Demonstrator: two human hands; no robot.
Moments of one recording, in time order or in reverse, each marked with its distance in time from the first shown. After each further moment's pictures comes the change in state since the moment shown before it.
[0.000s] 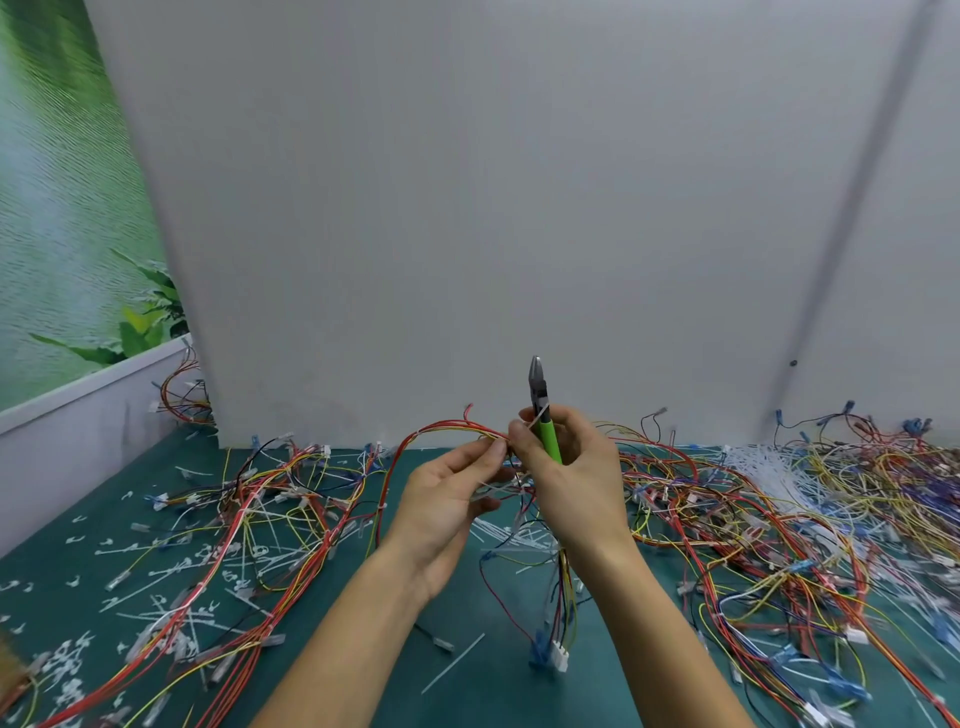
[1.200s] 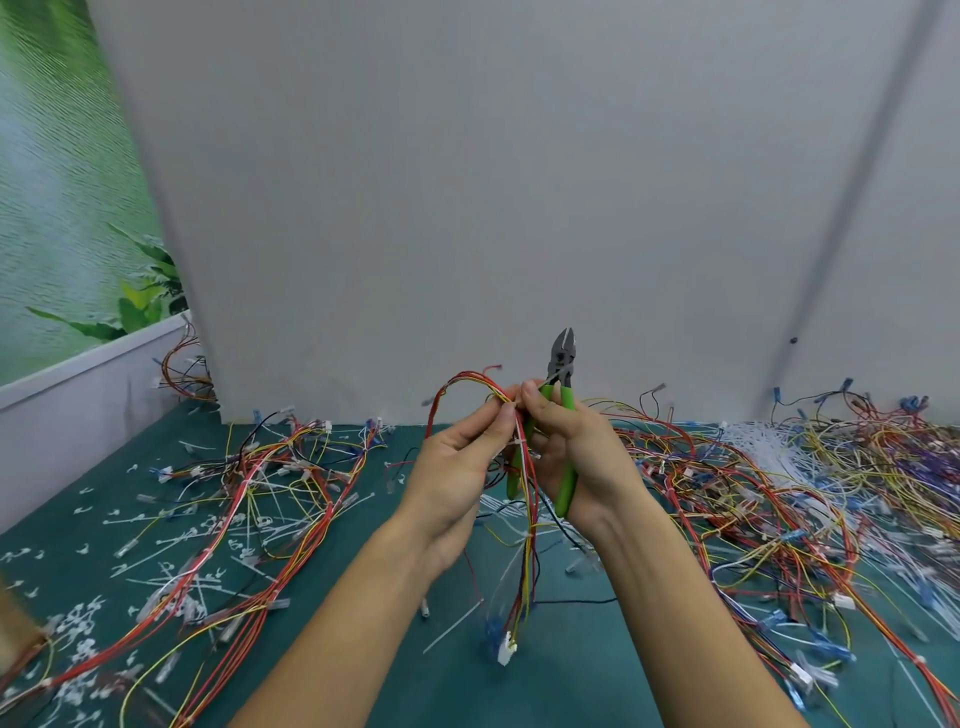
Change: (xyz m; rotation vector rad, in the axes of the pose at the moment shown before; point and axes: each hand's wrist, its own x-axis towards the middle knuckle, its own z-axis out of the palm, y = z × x) left_hand -0.014 0.005 0.019 -0.011 -0.092 0.119; right_hand 0.009 -0.008 -0.009 0.494 -0.242 0.417
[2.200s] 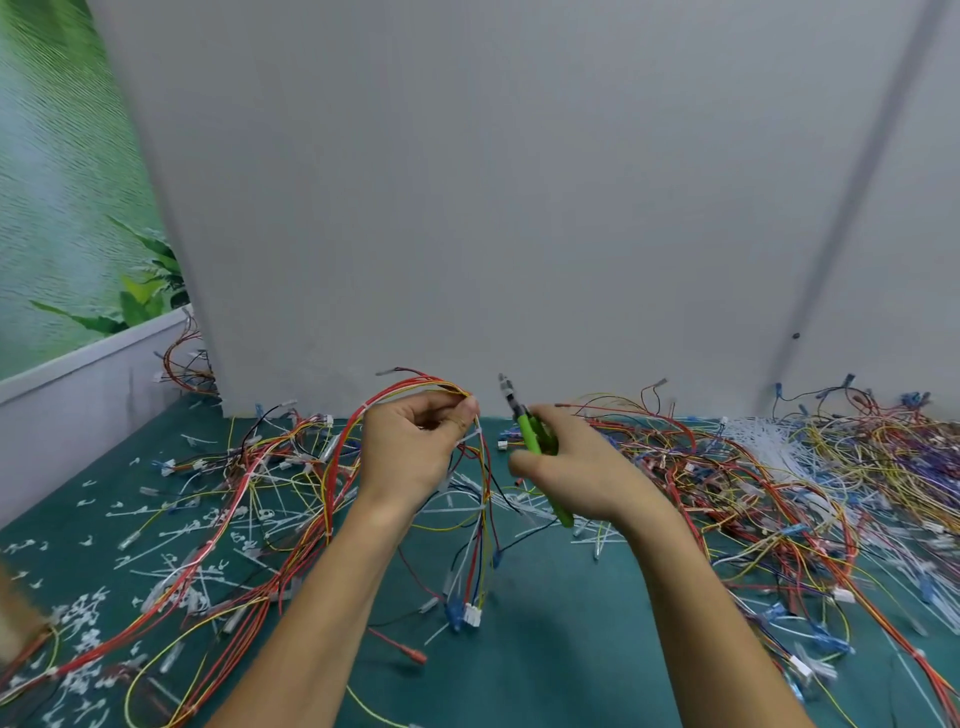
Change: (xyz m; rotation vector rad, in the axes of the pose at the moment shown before) left_hand 0.015 0.009 -0.039 0.542 0.328 0.297; right_hand -0.008 -0.006 -0.015 -1.301 -0.021 -0.018
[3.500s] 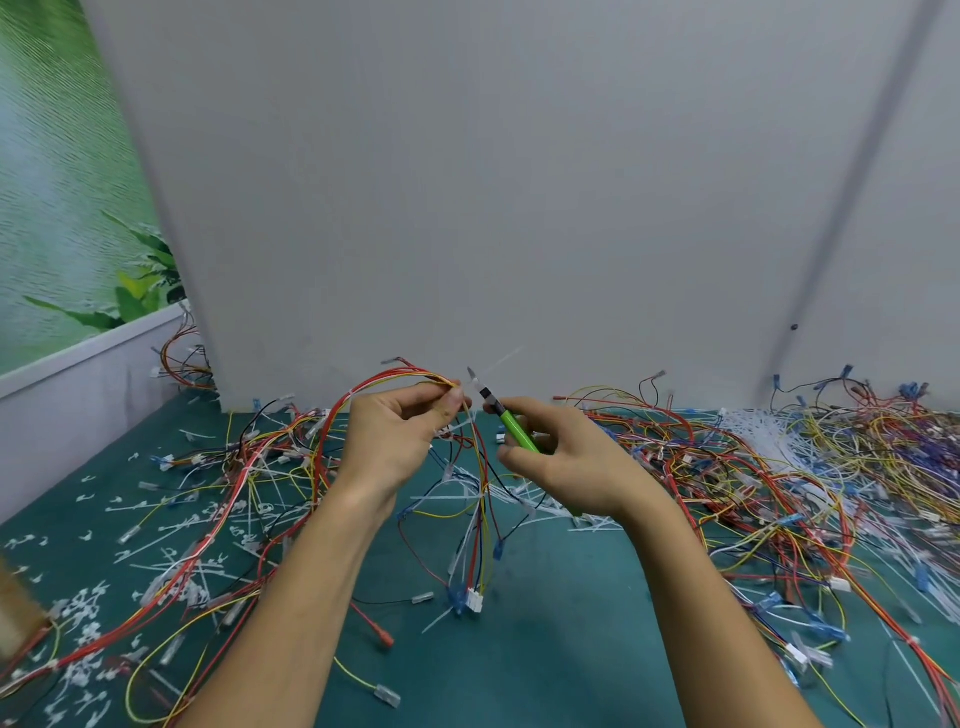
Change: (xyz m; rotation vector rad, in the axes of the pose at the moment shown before) left_hand 0.010 -0.007 -0.011 -0.126 -0.055 -0.126; right_hand 0.008 0.016 0.001 0.145 -0.079 -0.229
